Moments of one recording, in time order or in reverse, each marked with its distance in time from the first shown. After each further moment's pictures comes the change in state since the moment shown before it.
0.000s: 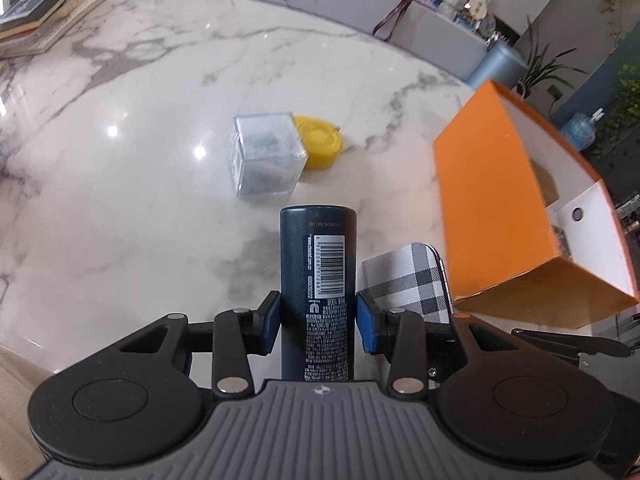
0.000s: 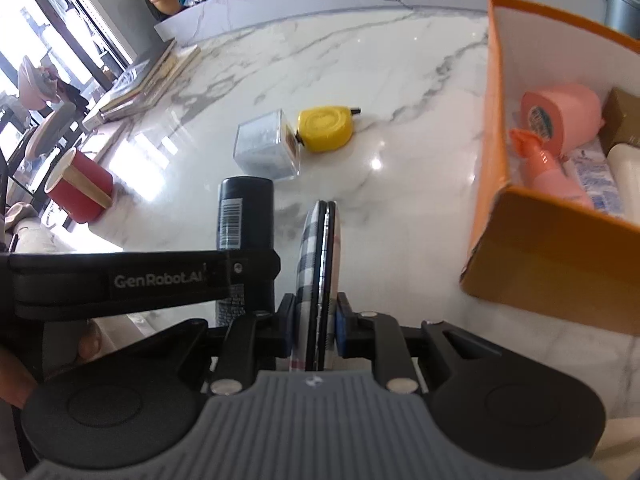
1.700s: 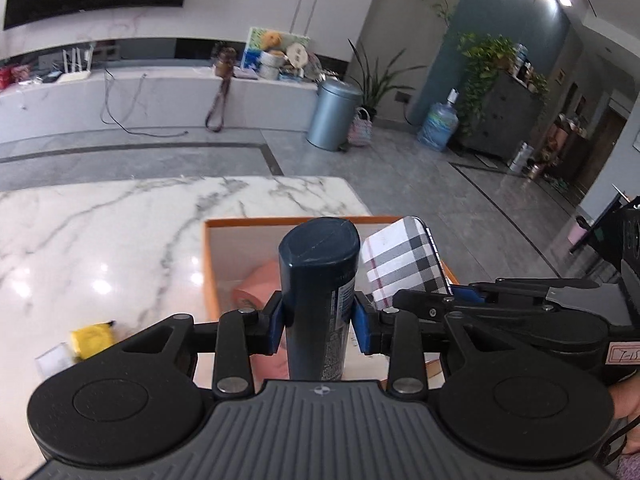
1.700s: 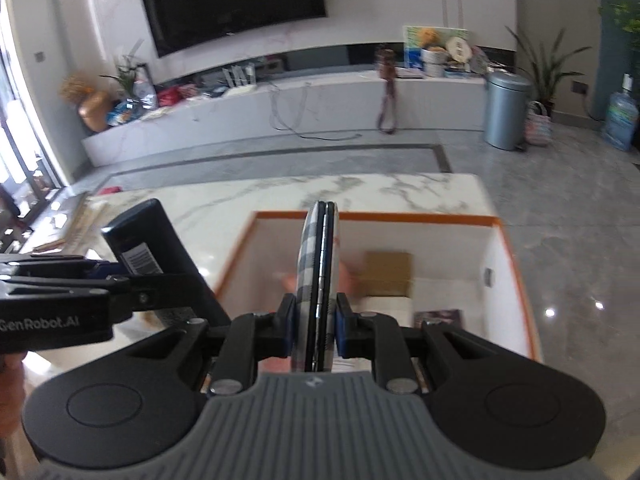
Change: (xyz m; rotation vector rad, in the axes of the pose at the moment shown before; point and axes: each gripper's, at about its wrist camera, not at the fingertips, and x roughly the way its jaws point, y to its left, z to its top) left arm -0.037 -0.201 0.057 0.416 -0.203 -0.258; right arm -0.178 -0.126 0.035 0.080 -0.356 -0.274
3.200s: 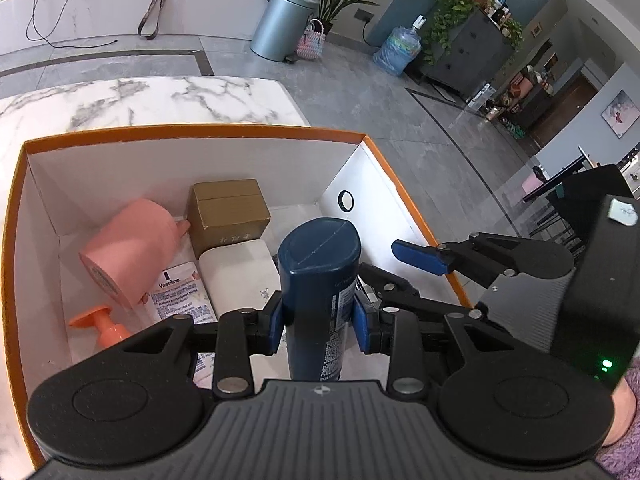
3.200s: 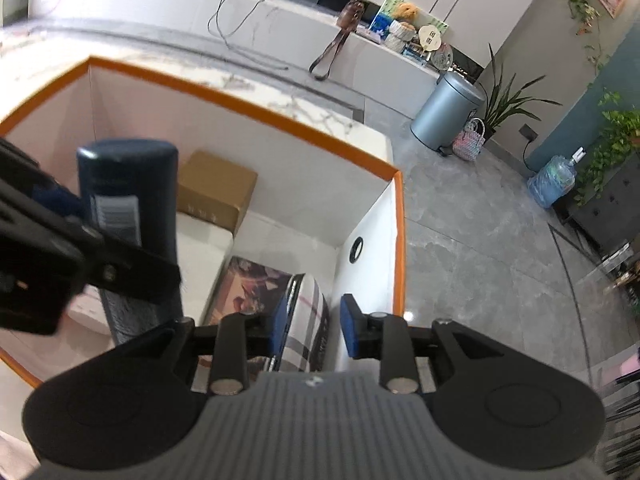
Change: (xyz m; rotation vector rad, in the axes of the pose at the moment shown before) left arm 0.139 -0.028 -0.004 -0.043 0.263 -0.190; right arm 0.095 -0.075 -0.025 -0.348 0.168 -0.352
